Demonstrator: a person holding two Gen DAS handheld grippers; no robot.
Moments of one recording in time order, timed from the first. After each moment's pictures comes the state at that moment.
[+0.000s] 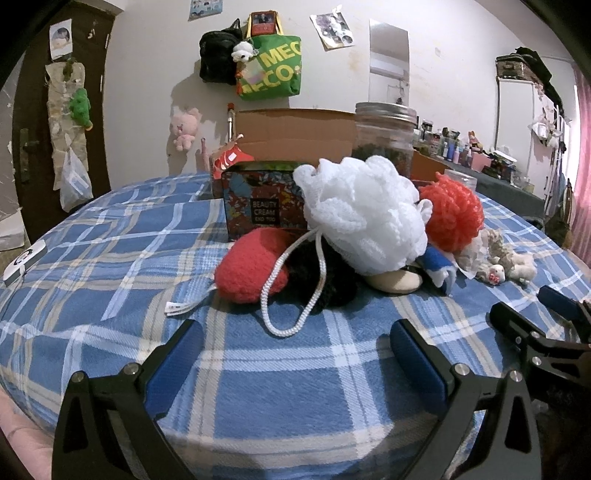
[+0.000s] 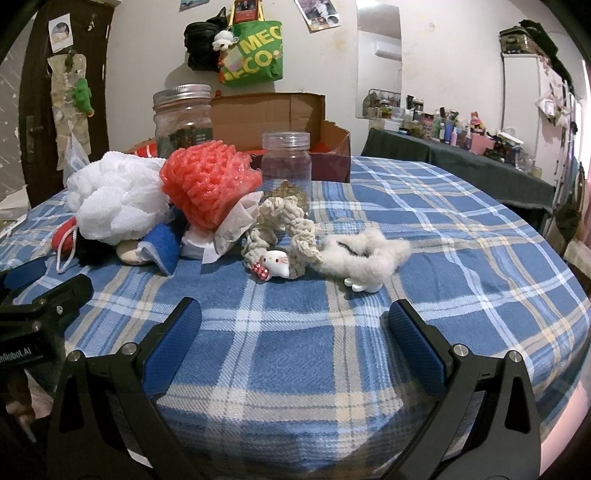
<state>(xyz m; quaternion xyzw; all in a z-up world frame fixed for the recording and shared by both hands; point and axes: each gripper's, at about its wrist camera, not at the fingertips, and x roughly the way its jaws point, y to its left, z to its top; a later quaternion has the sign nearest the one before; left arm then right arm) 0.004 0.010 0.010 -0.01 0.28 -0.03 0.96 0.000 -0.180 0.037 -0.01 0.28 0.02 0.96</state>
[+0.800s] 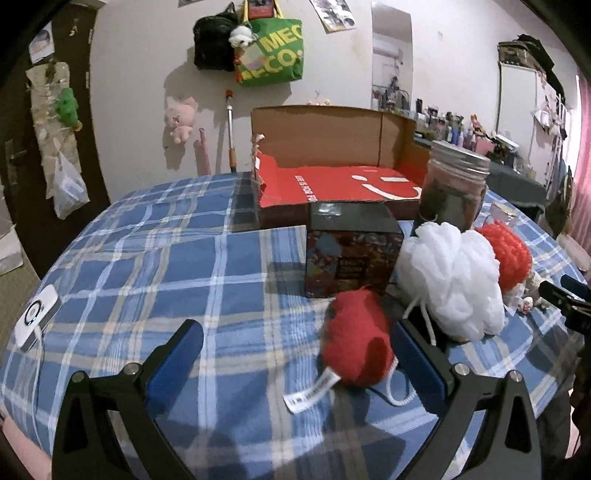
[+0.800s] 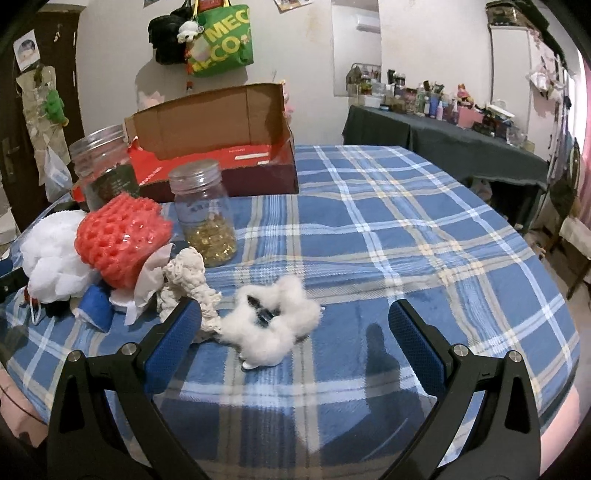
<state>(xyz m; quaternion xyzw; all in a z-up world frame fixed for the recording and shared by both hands) 0.055 0.075 0.052 0.02 0.33 -0.05 0.94 0.046 -0.239 0.062 0.03 0.33 0.00 0.94</state>
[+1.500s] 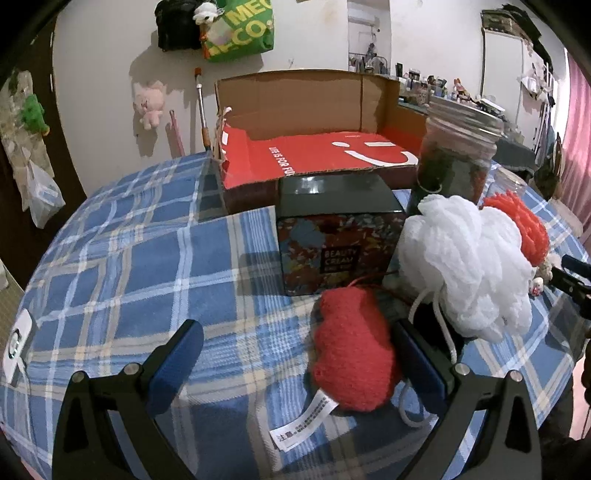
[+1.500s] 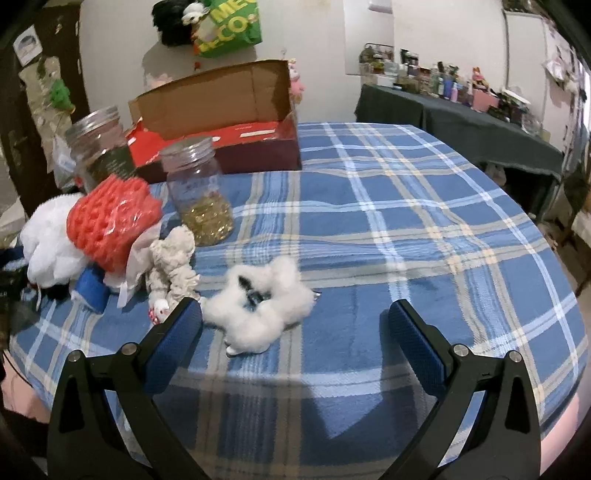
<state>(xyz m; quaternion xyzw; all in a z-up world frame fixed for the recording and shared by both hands) 0.084 0.056 0.042 0.06 0.38 -0.07 0.92 0.053 -0.247 0.052 0.02 0.37 0.03 0.93</state>
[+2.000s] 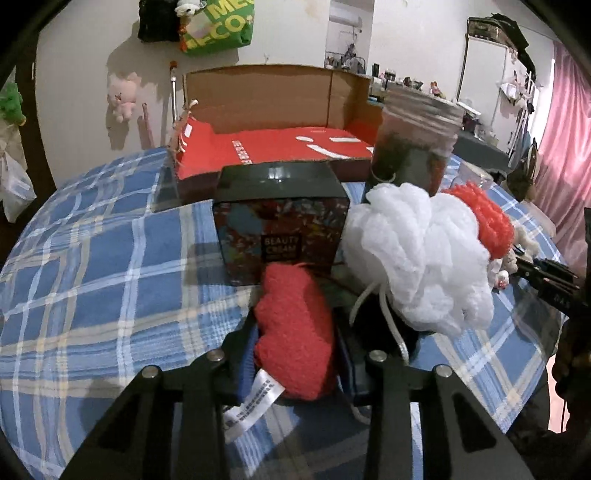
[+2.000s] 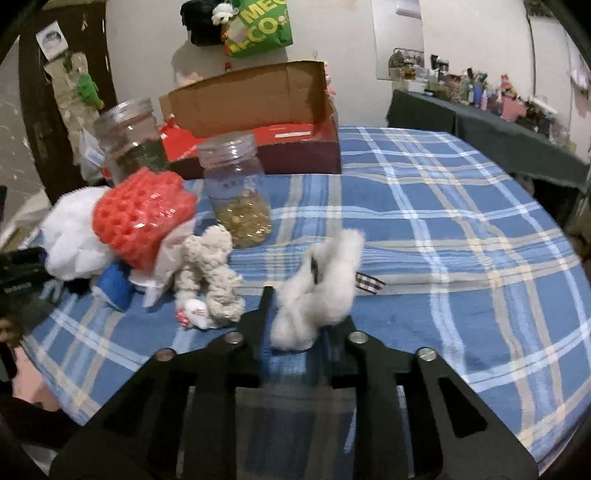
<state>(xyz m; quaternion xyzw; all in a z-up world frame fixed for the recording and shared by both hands) 0.077 0.044 0.037 0.02 0.38 -0.14 0.91 0.055 -0.239 0.053 0.04 0.35 0.10 0.93</state>
